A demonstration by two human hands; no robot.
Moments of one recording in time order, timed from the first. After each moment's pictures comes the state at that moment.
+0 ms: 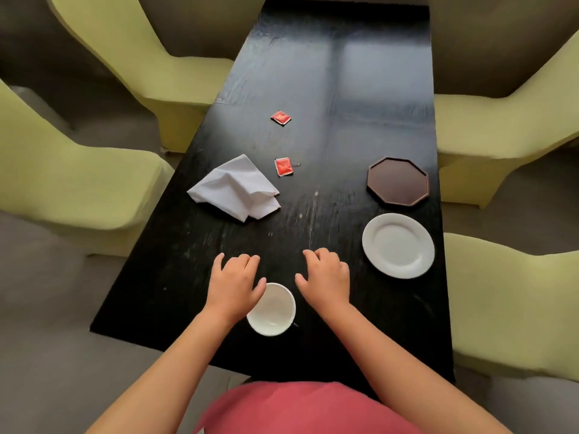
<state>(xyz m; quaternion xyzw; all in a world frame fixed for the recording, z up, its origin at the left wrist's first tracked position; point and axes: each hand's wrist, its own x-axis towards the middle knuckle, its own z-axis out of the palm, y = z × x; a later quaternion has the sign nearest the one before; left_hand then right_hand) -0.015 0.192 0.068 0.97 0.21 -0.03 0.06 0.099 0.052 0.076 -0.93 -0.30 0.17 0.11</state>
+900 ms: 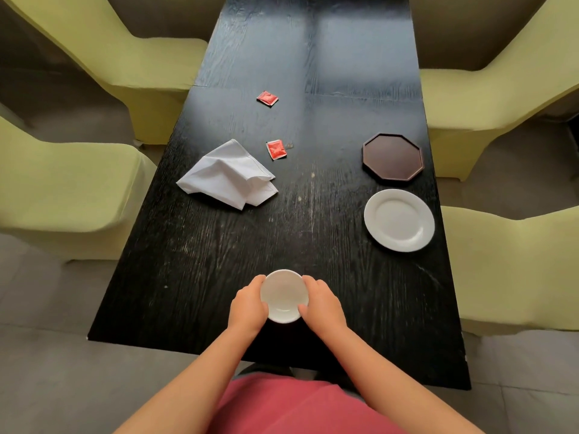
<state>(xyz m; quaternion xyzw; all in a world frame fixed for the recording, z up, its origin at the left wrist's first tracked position) -0.048 0.176 0.024 0.85 0.35 -0.13 0.36 0.025 0.047 0.031 -0.91 -0.17 0.32 0.20</state>
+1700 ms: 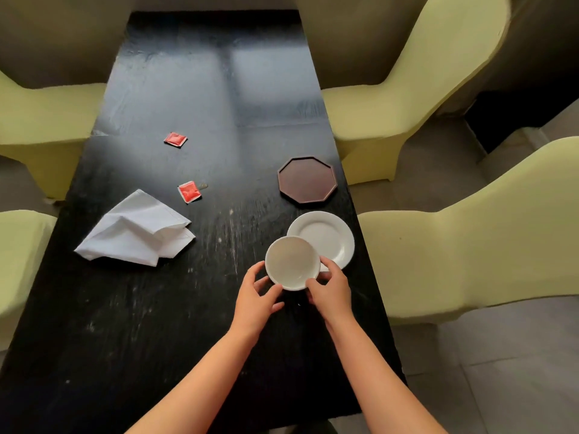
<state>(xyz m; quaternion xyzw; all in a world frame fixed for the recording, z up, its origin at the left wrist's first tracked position) 0.093 0.076 0.059 0.62 0.30 -0.04 0.73 0.148 -0.050 0.075 -0.80 0.16 0.19 0.55</state>
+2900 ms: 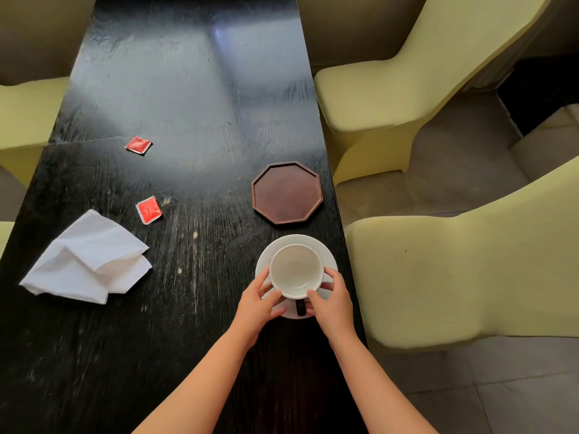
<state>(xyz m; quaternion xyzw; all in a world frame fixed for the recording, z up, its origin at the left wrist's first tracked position) 0.216 0.032 0.000 0.60 0.32 -0.13 0.72 0.256 -0.109 0.005 -0.78 0.16 0.23 0.56</state>
